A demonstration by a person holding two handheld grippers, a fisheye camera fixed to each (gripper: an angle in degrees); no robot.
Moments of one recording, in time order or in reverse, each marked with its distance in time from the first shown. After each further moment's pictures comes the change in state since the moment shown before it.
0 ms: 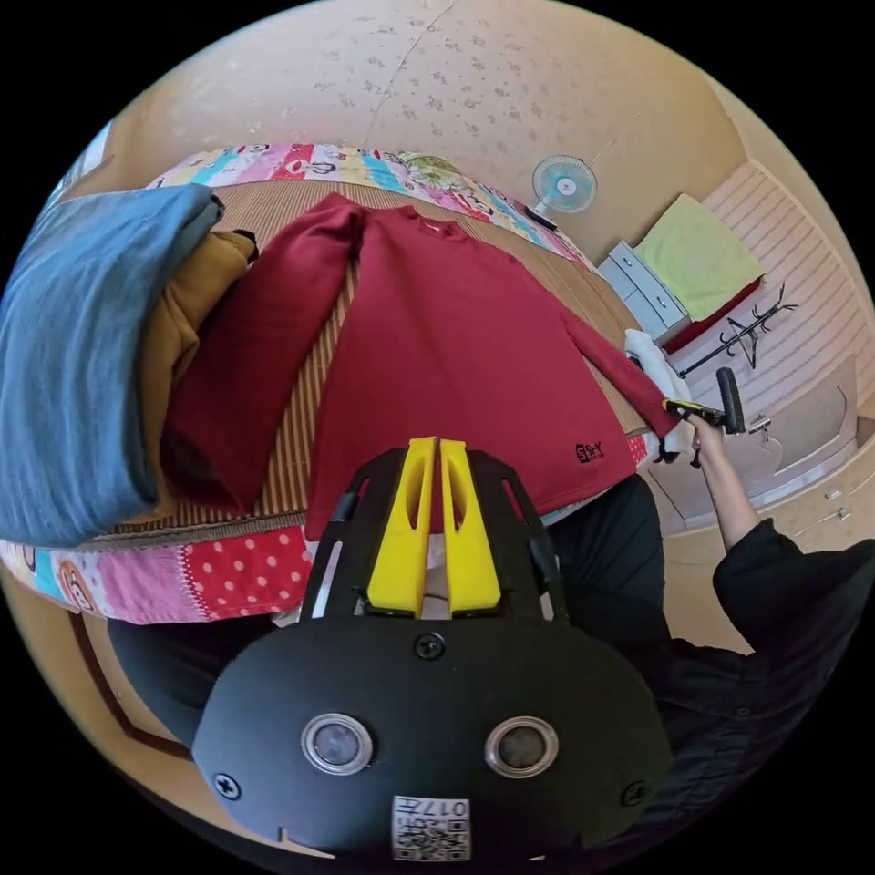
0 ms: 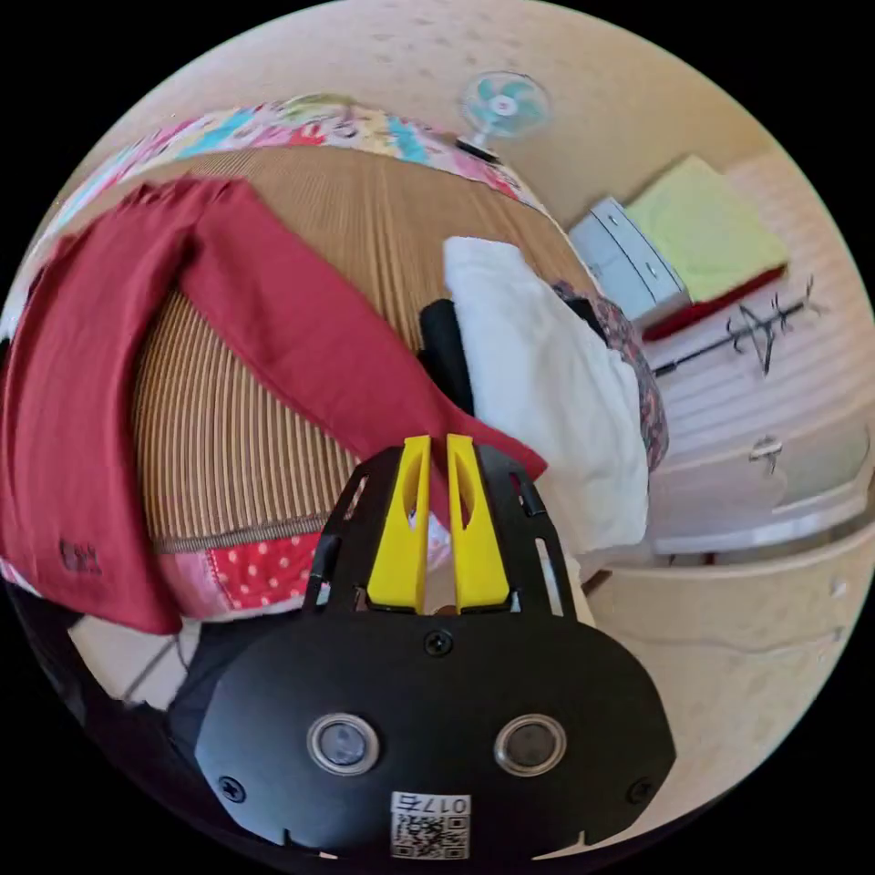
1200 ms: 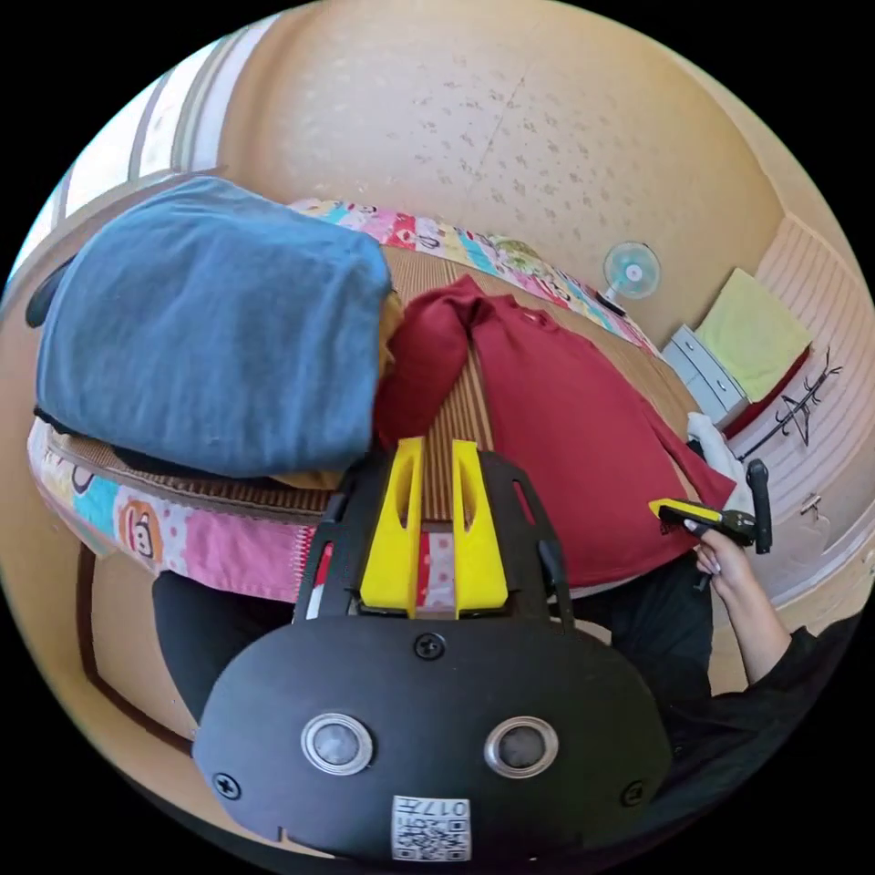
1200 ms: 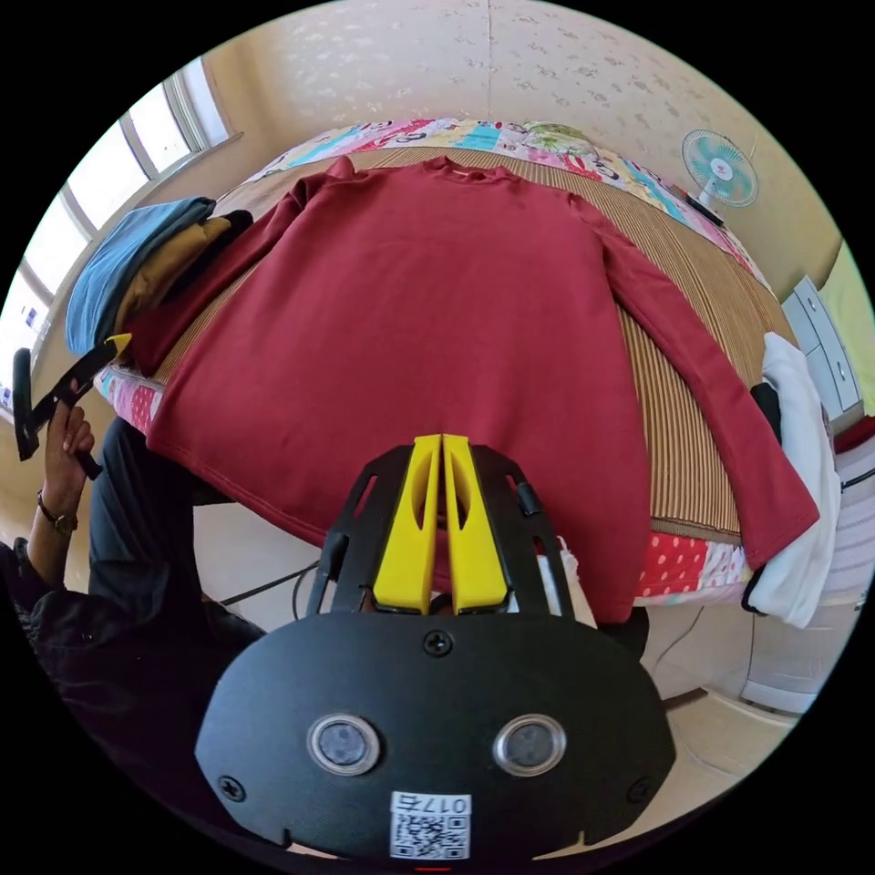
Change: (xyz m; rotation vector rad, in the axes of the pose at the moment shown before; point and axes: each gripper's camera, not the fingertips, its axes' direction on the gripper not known) left arm -0.064 0.116 -0.106 0.247 -0.165 -0.155; right arm -0.130 0.276 0.018 -0.045 -0.397 -0.567
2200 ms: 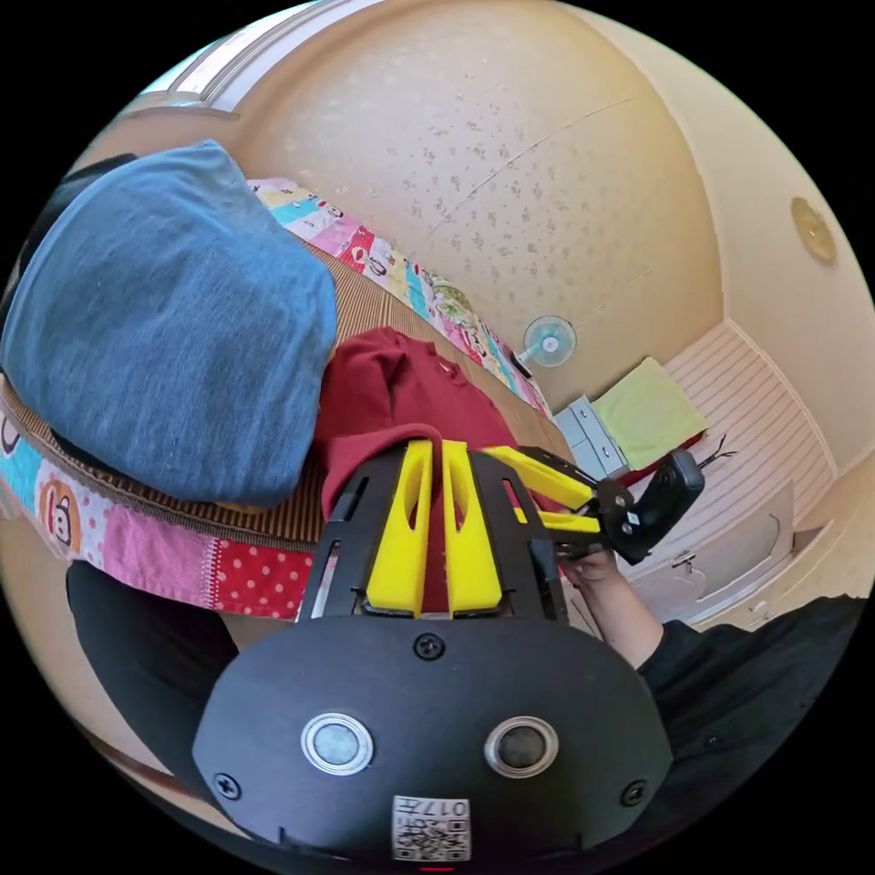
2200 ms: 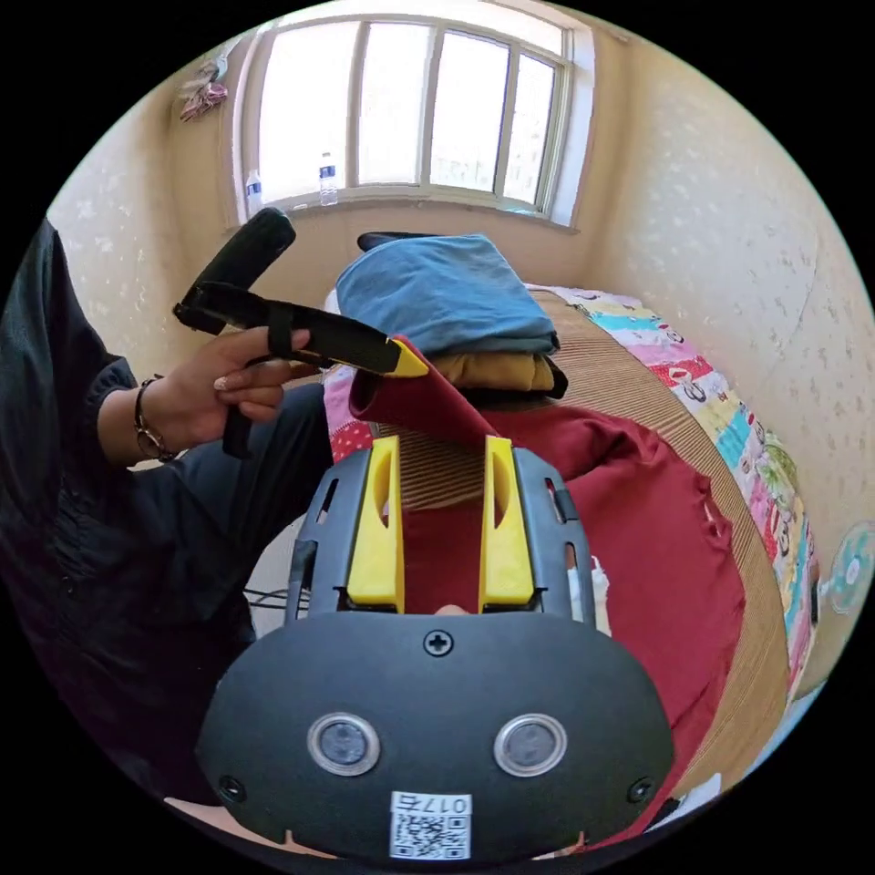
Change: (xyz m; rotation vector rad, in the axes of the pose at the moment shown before) left arm 0.001 0.014 -0.137 0.085 0.392 -0.127; right arm -0.147 0.039 -0.174 0.354 -0.291 -0.989
